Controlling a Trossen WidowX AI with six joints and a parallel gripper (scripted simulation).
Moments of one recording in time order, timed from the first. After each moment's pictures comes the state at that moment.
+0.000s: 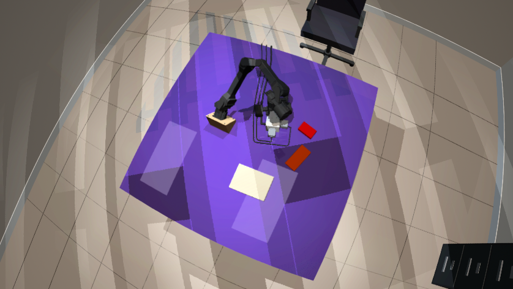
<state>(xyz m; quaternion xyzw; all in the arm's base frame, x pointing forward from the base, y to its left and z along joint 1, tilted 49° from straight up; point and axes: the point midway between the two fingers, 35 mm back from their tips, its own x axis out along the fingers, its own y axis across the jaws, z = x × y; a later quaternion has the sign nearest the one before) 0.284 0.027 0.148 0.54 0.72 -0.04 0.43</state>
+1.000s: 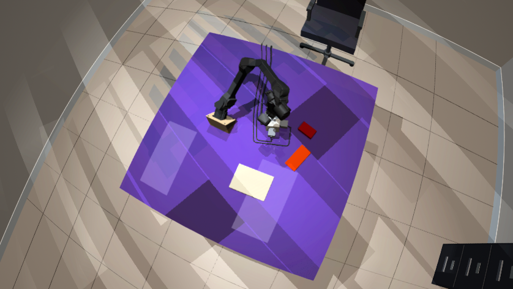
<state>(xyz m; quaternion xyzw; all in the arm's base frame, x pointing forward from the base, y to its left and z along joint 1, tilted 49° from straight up) 0.283 0.027 0.148 0.34 0.68 0.24 0.61</state>
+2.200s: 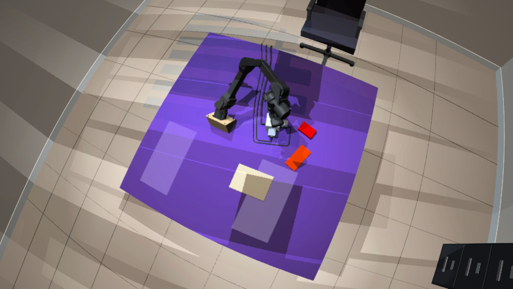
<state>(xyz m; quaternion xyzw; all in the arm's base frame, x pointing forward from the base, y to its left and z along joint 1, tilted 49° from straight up) 0.283 0.027 0.148 0.02 0.50 0.52 0.69</state>
